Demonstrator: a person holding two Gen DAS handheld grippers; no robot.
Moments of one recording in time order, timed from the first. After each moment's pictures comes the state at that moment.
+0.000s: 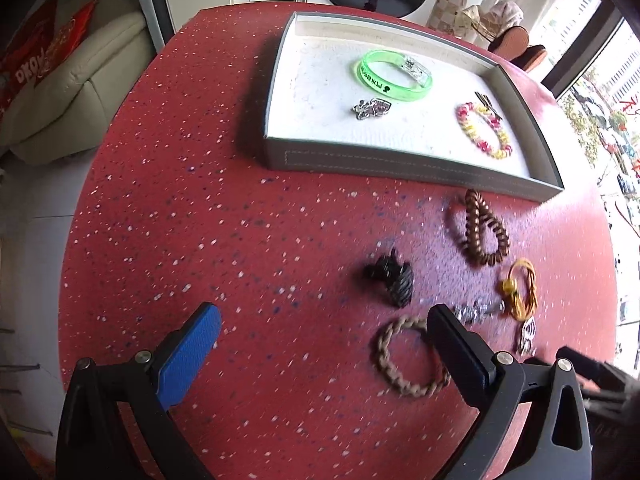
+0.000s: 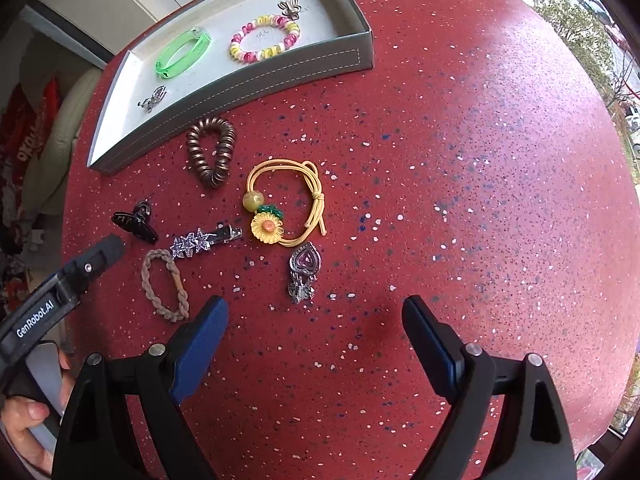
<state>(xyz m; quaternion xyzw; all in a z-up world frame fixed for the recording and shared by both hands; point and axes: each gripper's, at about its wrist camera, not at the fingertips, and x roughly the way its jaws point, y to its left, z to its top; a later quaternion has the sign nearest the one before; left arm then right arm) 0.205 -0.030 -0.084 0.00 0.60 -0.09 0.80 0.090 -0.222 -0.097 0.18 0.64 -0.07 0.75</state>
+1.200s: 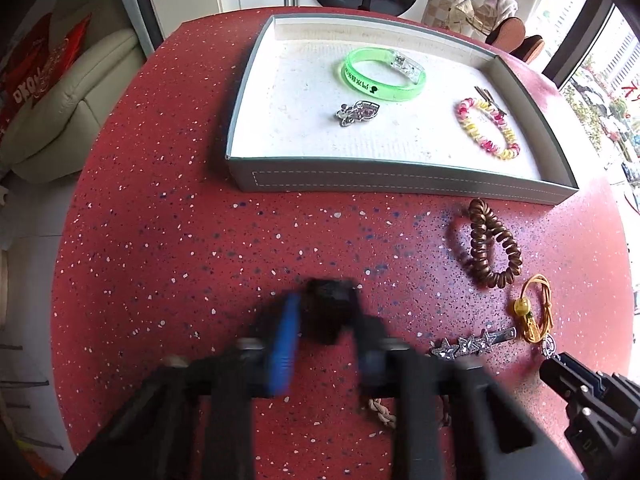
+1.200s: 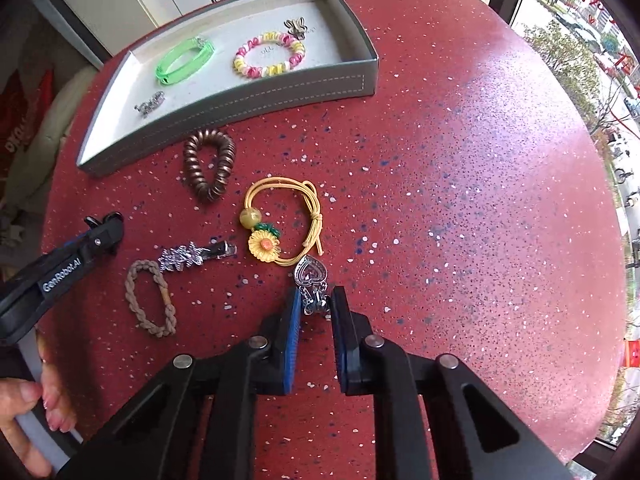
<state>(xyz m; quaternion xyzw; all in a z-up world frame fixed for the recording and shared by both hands) 0.222 -0.051 -0.098 0.03 0.58 -0.09 0.81 0.087 -0.218 -0.098 0.14 0.60 -0.08 0.78</state>
